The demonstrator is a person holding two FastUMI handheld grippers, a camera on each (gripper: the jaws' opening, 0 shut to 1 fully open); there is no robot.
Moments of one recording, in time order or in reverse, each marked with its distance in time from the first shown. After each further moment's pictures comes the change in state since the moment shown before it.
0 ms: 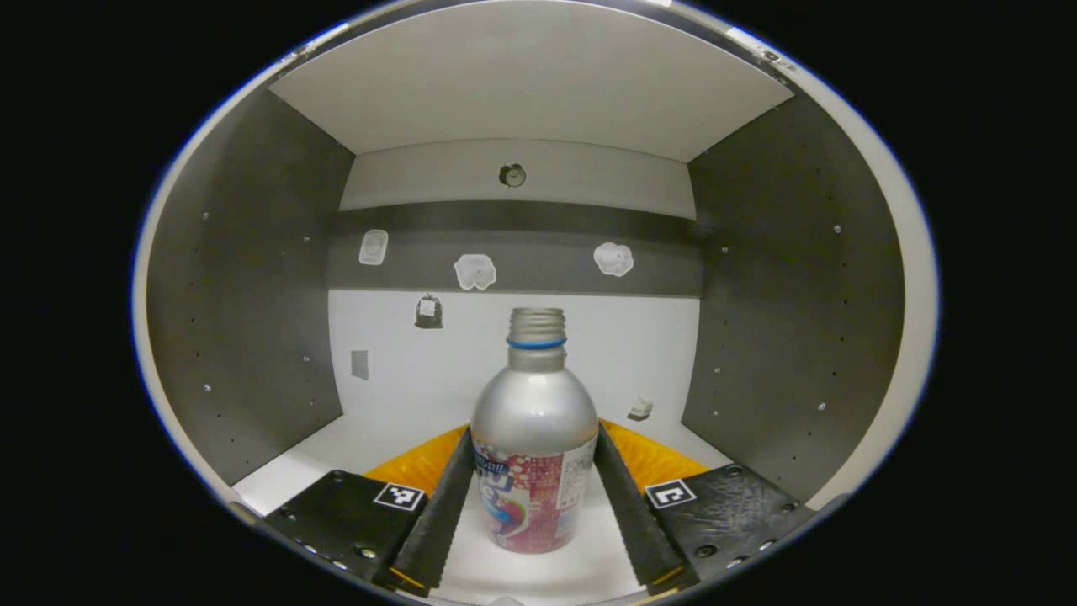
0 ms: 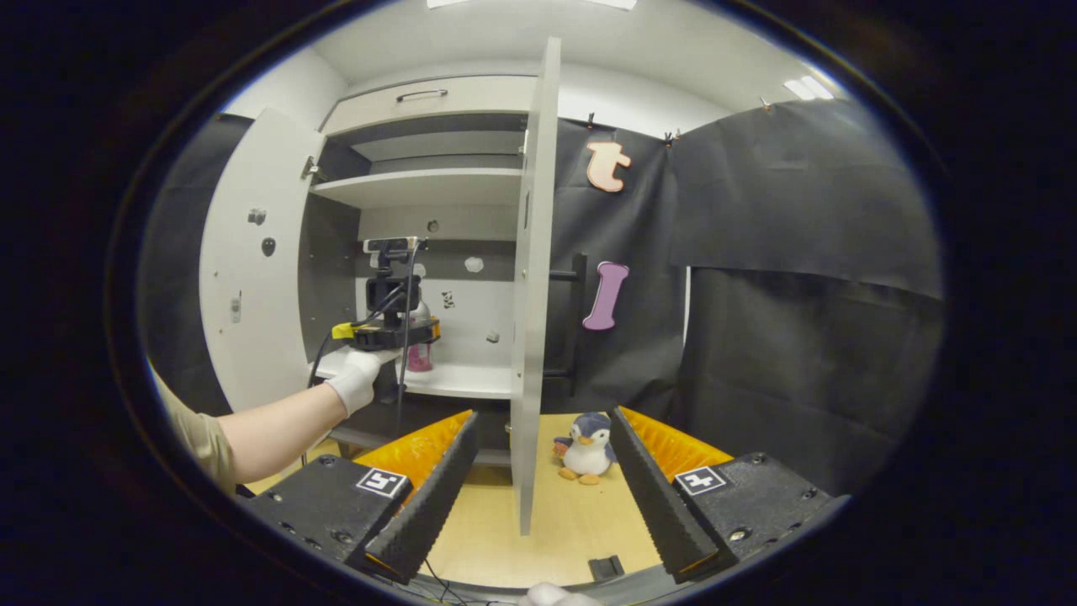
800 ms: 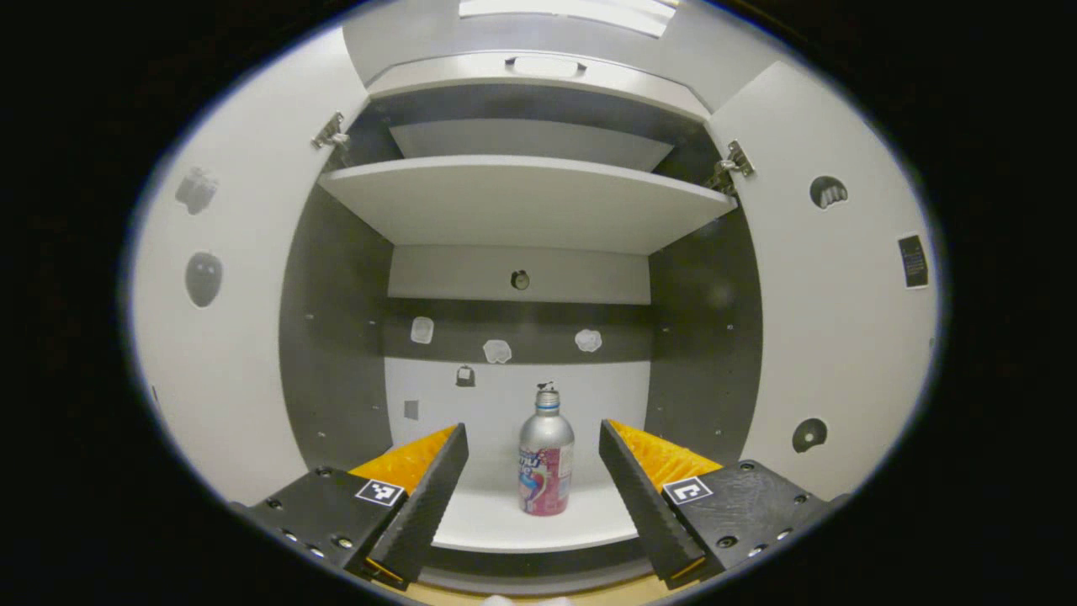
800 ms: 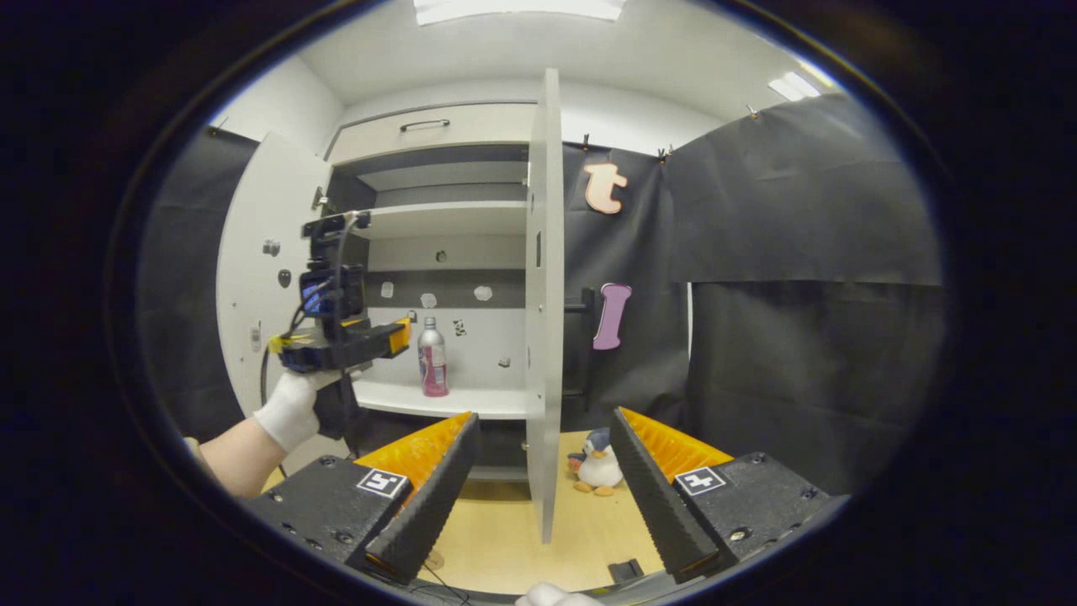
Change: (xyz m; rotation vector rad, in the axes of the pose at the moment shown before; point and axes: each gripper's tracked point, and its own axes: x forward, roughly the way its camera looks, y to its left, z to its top) left arm -0.130 0.003 0.072 -0.009 -0.138 -0.060; right arm -0.020 0.016 0.020 0.025 -0.076 0.010
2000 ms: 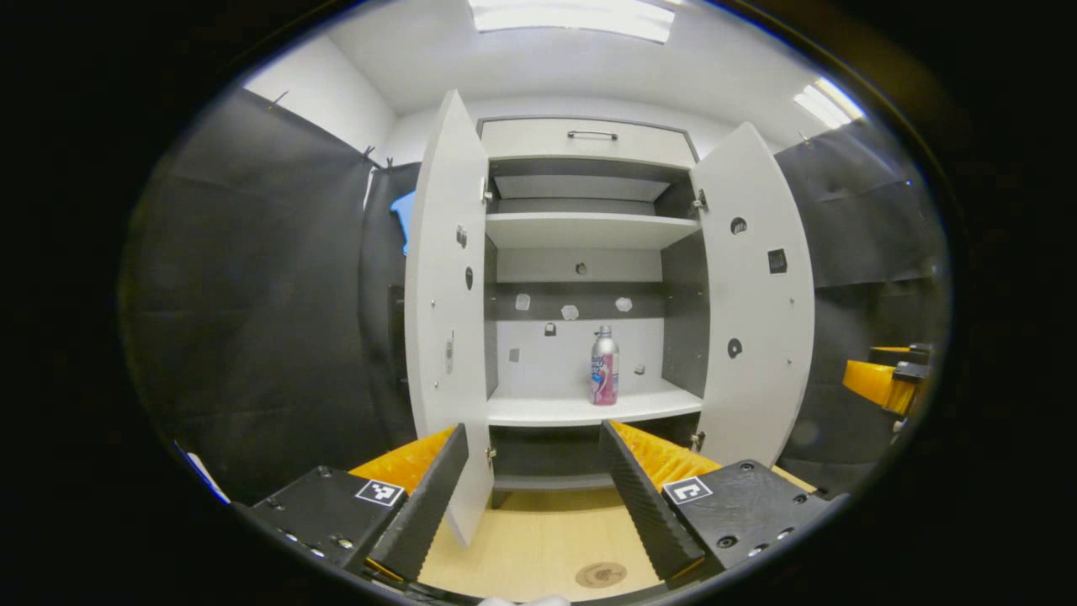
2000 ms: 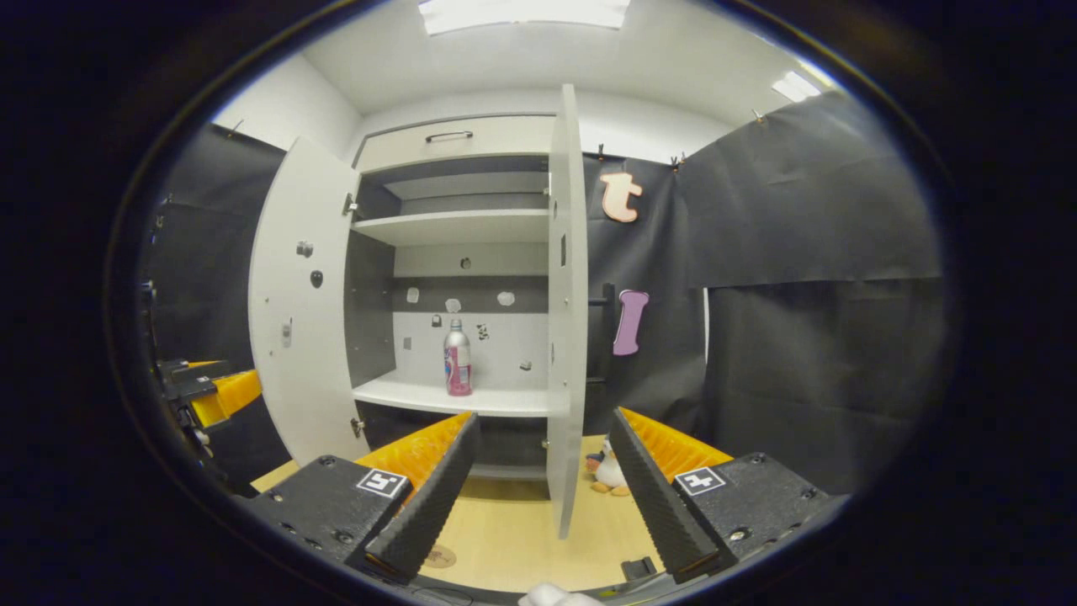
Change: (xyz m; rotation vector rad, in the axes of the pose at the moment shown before) left arm -0.341 0.072 -0.008 0.033 0.072 0.122; right arm -0.031 0.017 -0.015 0.009 -0.055 0.083
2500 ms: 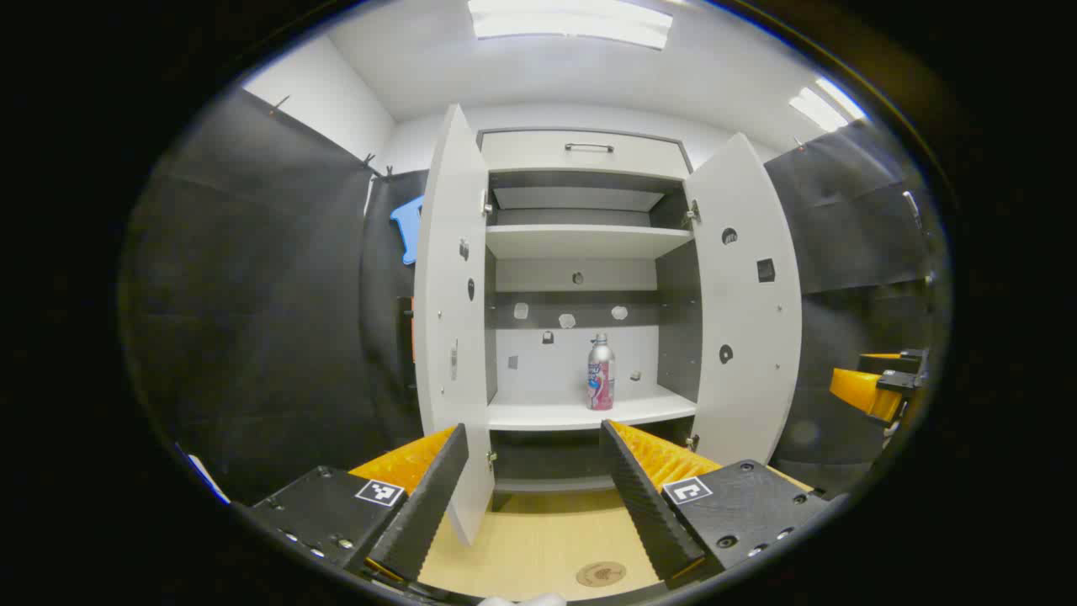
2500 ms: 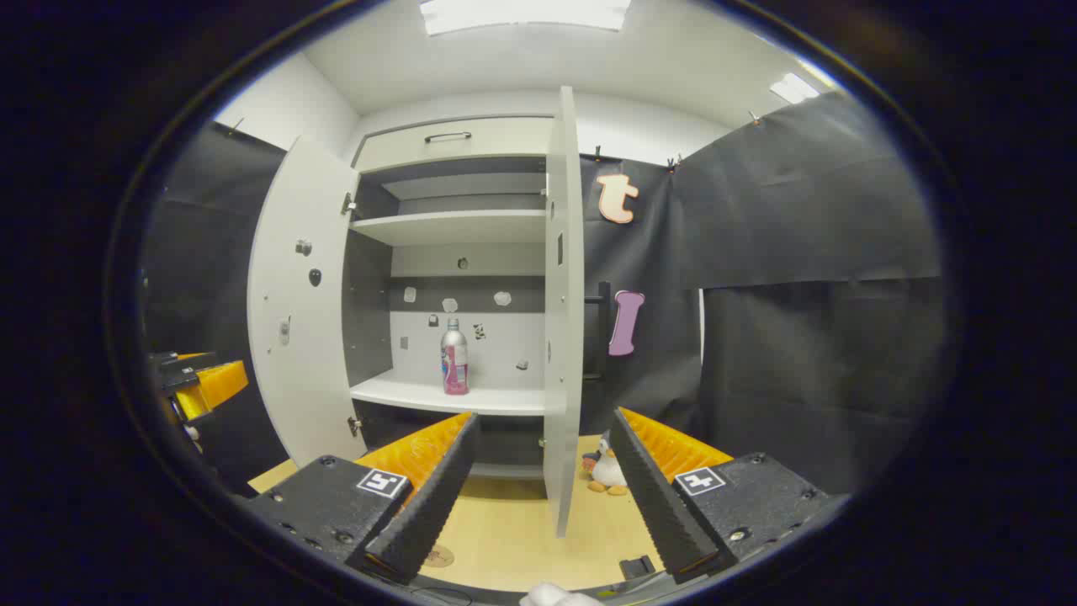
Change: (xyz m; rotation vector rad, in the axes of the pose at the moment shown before) left arm -0.021 0.003 0.008 0.006 -0.025 -0.002; right arm -0.006 -0.001 -0.006 -0.002 0.000 -0.020
